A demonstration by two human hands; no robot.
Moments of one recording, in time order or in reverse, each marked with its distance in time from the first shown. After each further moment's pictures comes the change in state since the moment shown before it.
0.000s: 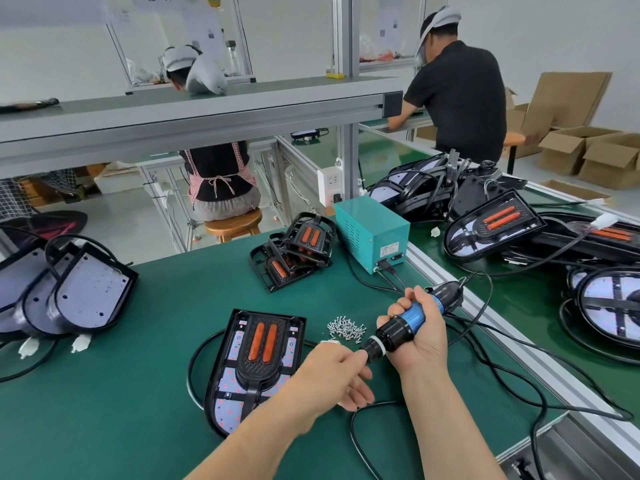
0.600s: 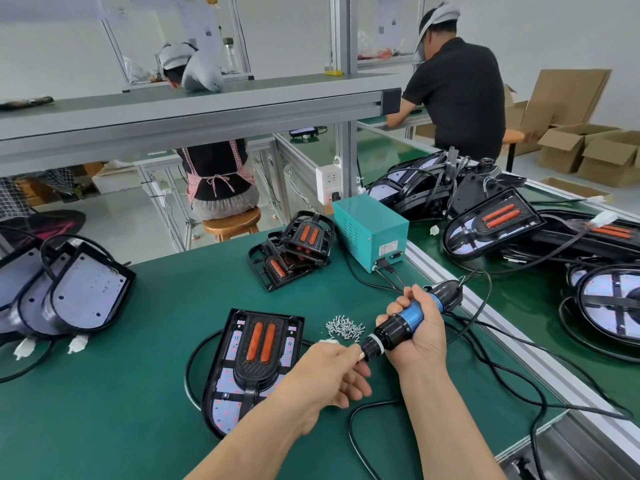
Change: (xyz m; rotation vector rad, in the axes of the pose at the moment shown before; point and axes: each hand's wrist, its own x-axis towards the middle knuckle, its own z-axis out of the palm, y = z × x) left_hand -0.003 0.004 0.001 -0.200 -0.005 -0.115; right_hand 0.000 0.001 0.001 0.003 0.006 -0.007
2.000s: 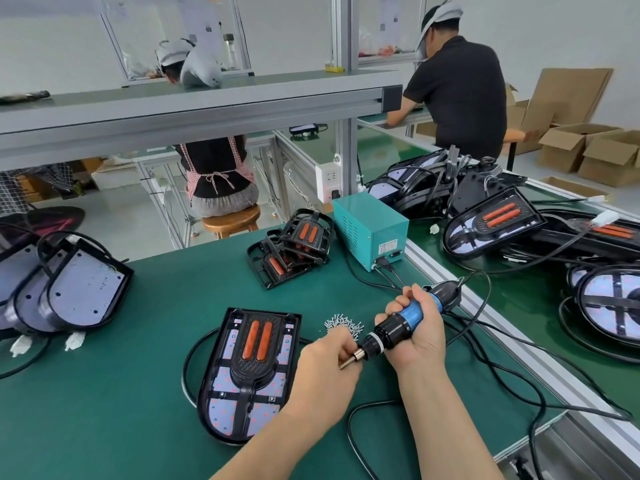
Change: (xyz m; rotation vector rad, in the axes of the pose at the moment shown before) left_hand 0.004 -0.012 0.006 0.492 0.349 0.437; right_hand 0.000 -0.001 0.000 0.005 0.011 0.006
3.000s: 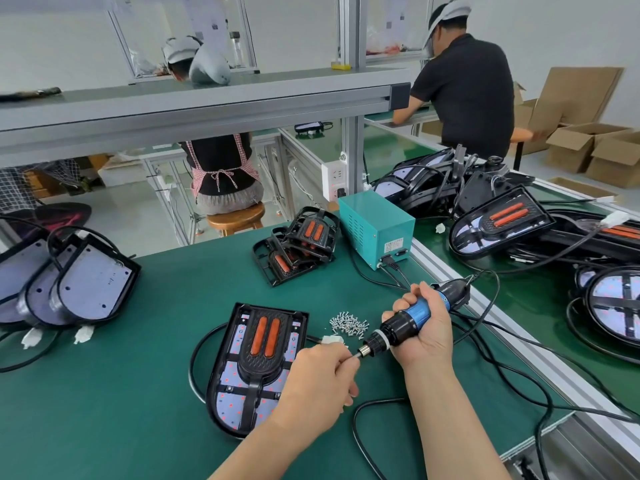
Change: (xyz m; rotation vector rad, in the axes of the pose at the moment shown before) left_hand -0.014 -0.005 -0.011 -0.019 -0.098 -0.120; right_hand 0.003 -0.001 -0.001 0.004 -0.004 -0.010
